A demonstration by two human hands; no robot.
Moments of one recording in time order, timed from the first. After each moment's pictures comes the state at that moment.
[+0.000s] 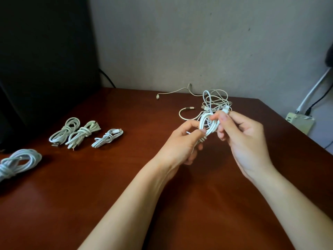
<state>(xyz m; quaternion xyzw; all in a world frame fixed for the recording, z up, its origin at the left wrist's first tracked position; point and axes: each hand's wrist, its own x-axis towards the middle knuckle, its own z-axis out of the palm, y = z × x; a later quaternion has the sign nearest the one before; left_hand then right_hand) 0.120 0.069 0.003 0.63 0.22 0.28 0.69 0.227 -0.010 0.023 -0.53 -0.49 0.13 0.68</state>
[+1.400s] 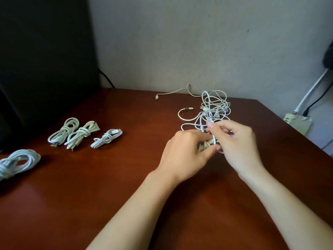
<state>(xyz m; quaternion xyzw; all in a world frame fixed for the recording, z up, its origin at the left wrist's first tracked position) 0.117 0.057 0.000 0.88 0.21 0.35 0.25 0.234 -0.005 0.009 -0.66 -0.46 0.04 0.59</state>
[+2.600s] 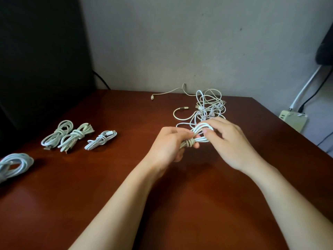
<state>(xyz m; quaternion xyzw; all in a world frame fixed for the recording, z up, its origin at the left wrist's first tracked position) 0.115 0.071 0.007 0.61 0.25 0.30 0.69 0.246 -0.011 0.020 -0.70 -0.61 0.01 0.38</state>
